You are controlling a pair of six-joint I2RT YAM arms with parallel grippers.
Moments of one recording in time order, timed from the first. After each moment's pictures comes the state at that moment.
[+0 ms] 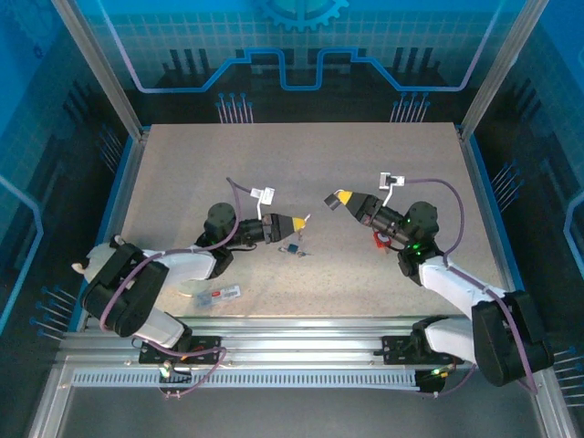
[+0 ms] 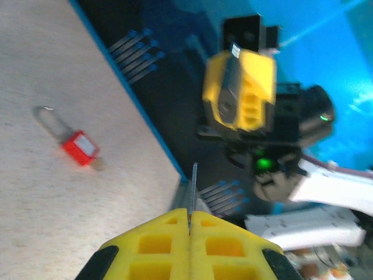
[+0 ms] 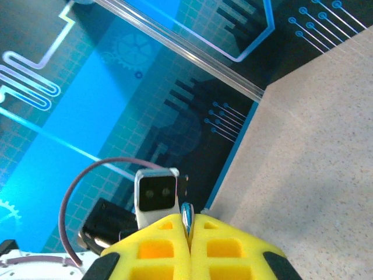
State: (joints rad) left arm -0.47 1.49 0.55 0.91 0.79 -0.98; right arm 0.28 1.17 0.47 0.79 -0.66 1.07
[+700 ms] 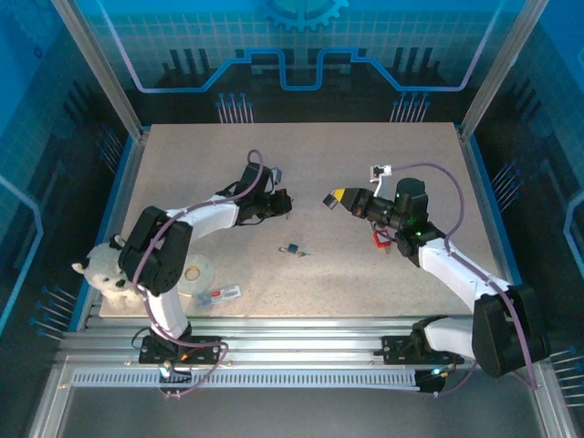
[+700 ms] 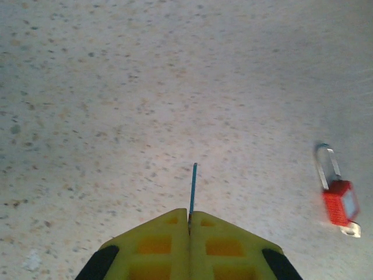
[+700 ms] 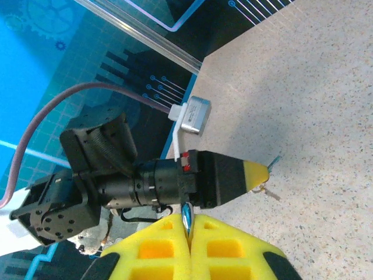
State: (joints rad) left arm -0.43 1.83 1.13 -0.12 0.28 -0.61; right arm 0.28 1.23 0.67 0.32 -0.62 0.83
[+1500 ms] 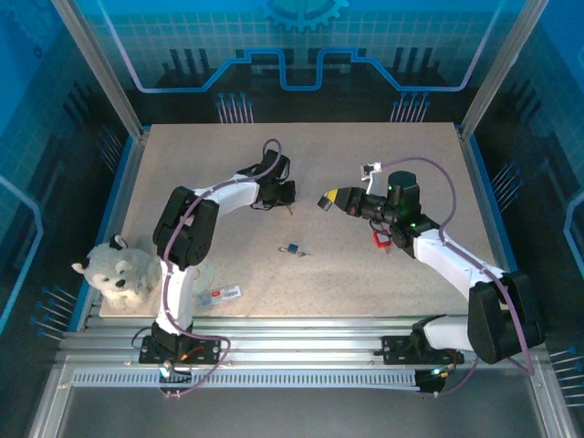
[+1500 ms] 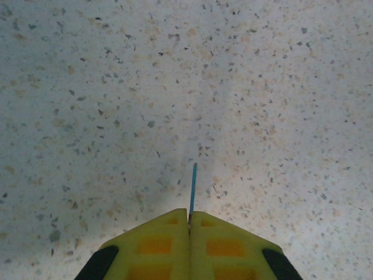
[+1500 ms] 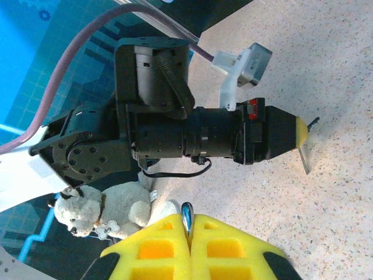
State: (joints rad) left arm -0.43 2.13 1.51 -0.38 0.13 -0.53; right arm 0.30 1.31 0.75 0.23 -0.66 0.76
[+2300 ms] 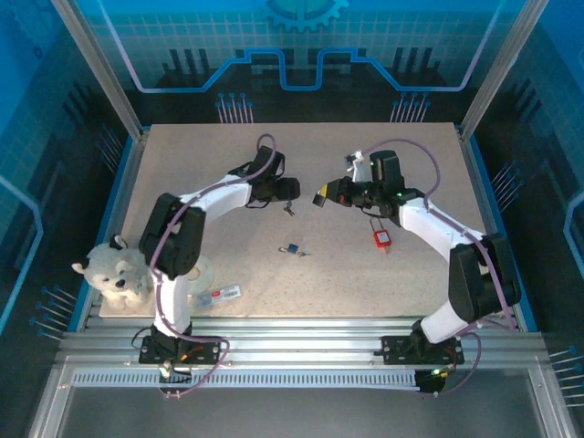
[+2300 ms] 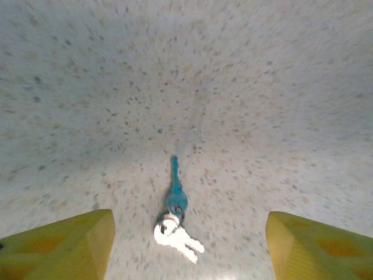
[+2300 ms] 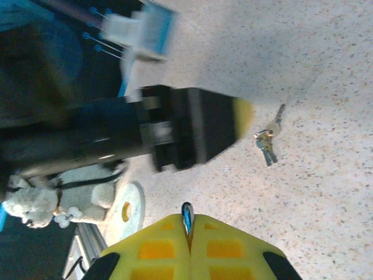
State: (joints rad) left arm -0.43 1.93 1.39 -0.35 0.06 -0.52; right arm 0.31 1.58 1.05 -0.11 -0.66 0.57
